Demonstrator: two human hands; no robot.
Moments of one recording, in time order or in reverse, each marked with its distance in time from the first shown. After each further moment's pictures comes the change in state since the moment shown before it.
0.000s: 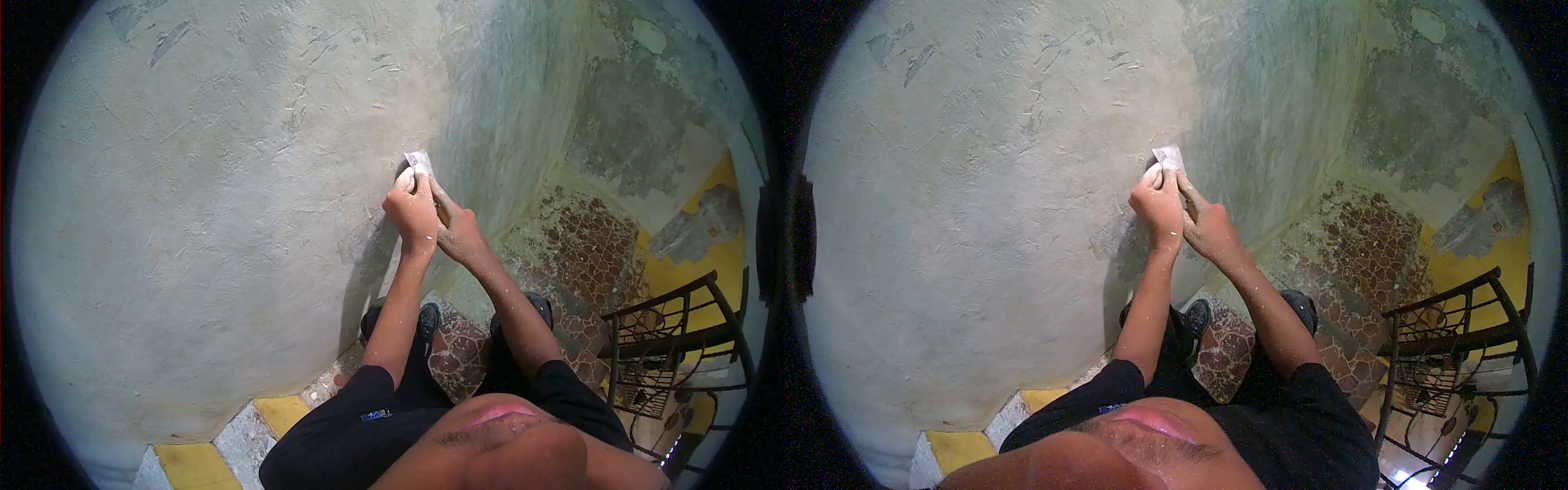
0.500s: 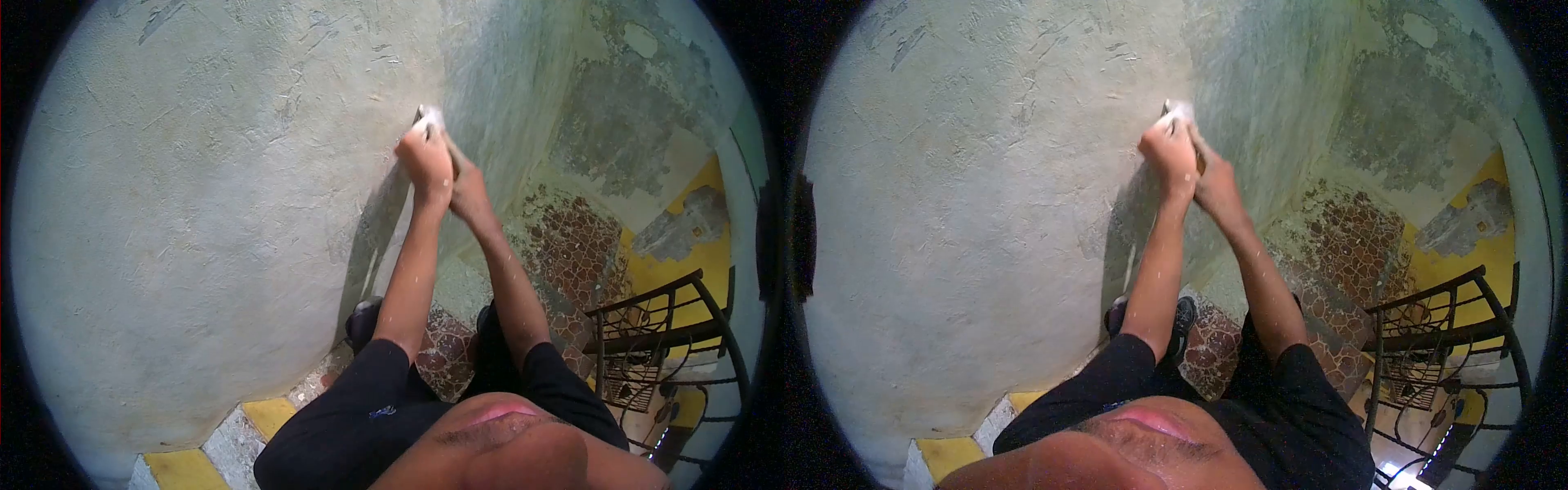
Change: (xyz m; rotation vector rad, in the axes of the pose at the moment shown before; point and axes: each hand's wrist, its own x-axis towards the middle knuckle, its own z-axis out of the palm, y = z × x) left_hand 0.044 0.022 0.060 -0.033 0.001 0.091; right_hand 0.055 -0.008 -0.029 0.116 0.184 -0.103
